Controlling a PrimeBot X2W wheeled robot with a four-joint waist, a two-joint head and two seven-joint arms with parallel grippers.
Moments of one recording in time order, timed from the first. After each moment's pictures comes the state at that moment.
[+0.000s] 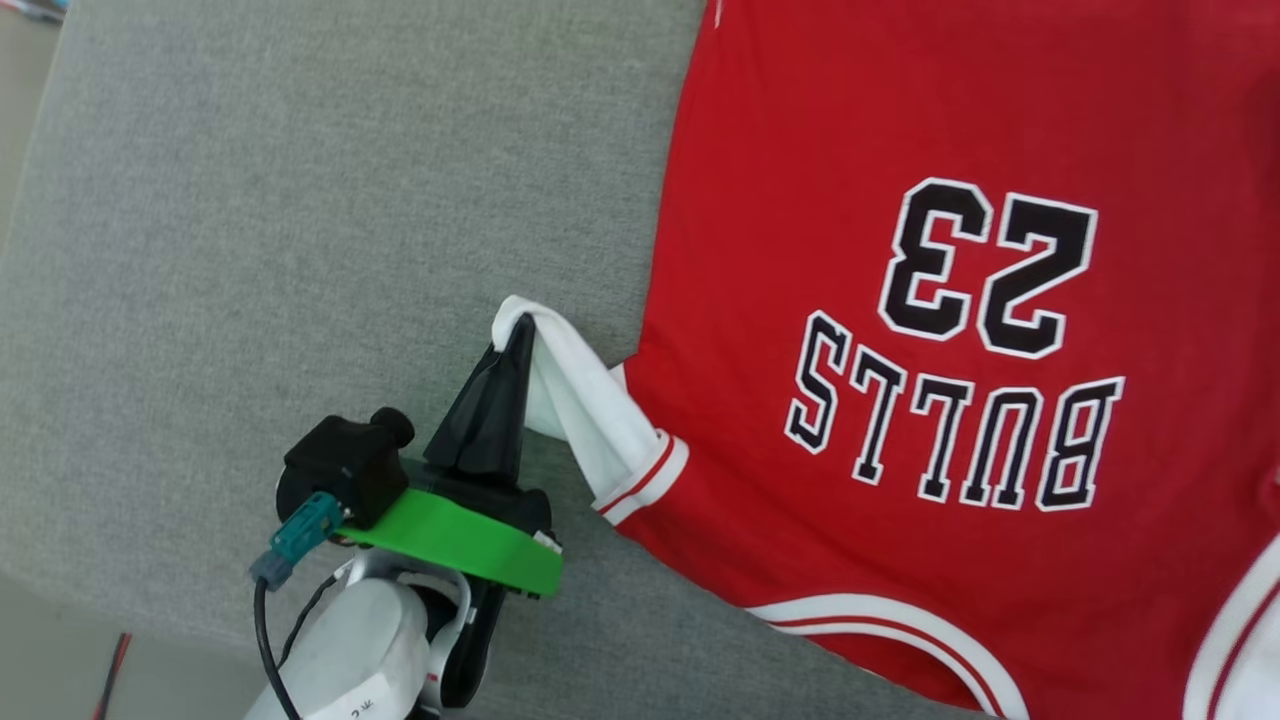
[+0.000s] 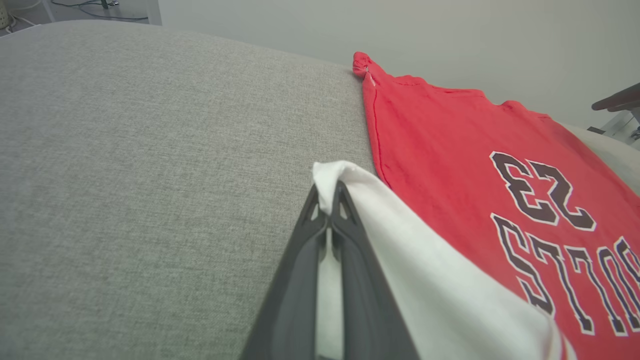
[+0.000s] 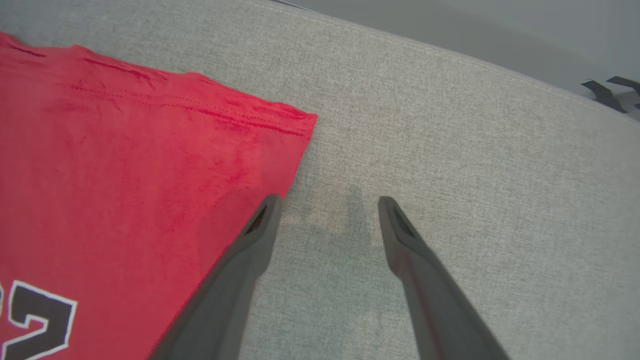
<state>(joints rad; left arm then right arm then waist) -0.25 0.30 -0.47 -0.04 -0.59 0.09 -0.26 -1.12 -0.68 0.24 0.51 0.56 0.13 1.01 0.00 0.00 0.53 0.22</state>
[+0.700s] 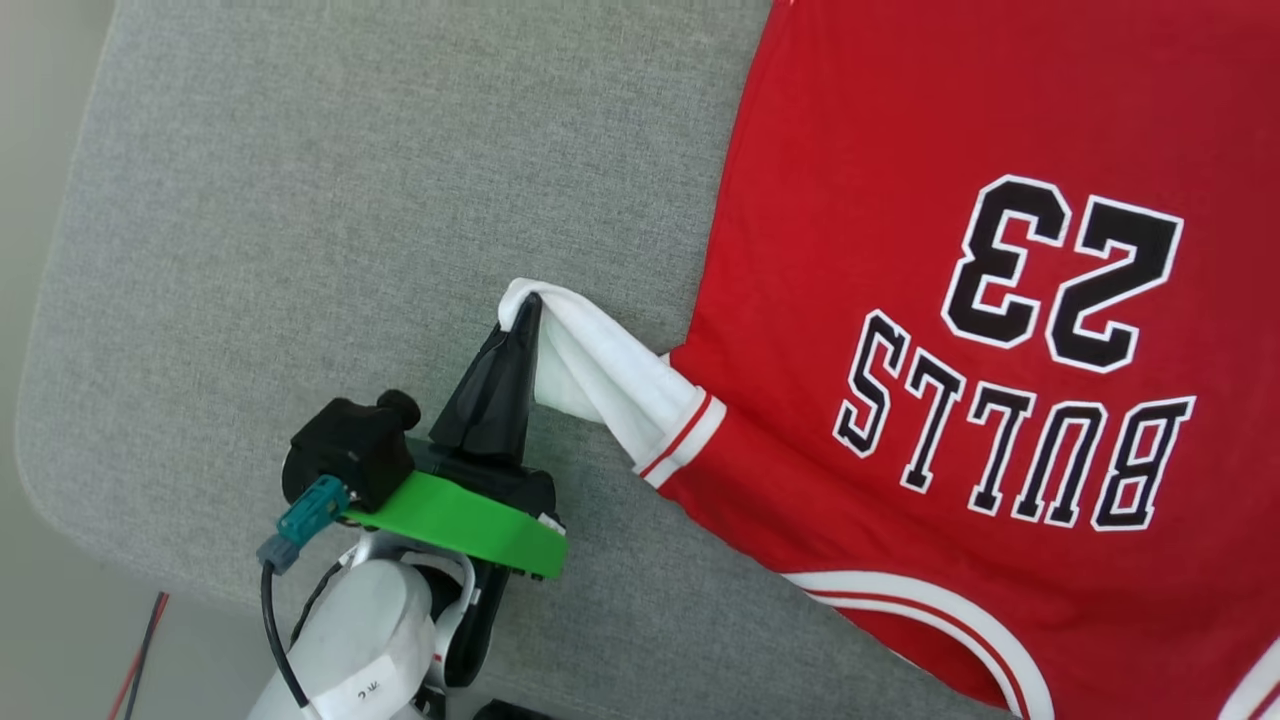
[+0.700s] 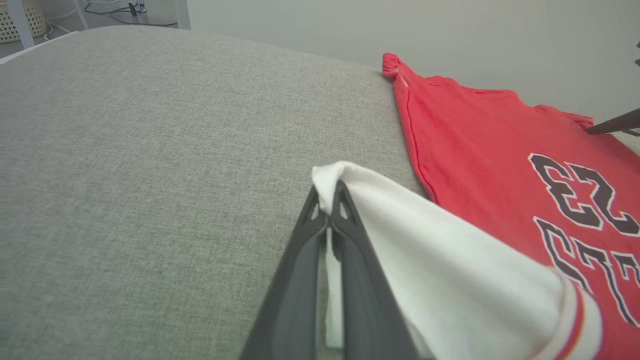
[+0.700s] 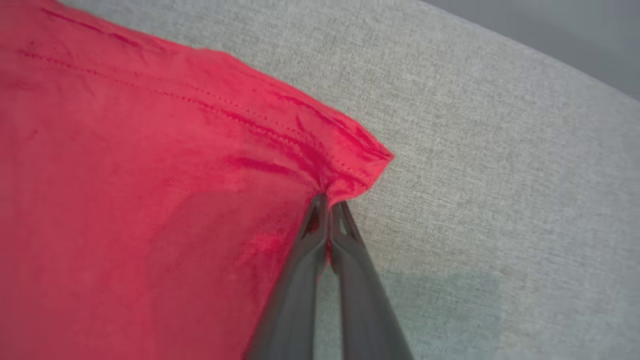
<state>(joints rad) -0.27 0.22 -0.41 0.00 -0.51 0.02 -0.26 -1.10 -0.72 0.34 0.59 0.59 0.13 0.88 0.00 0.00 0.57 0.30</state>
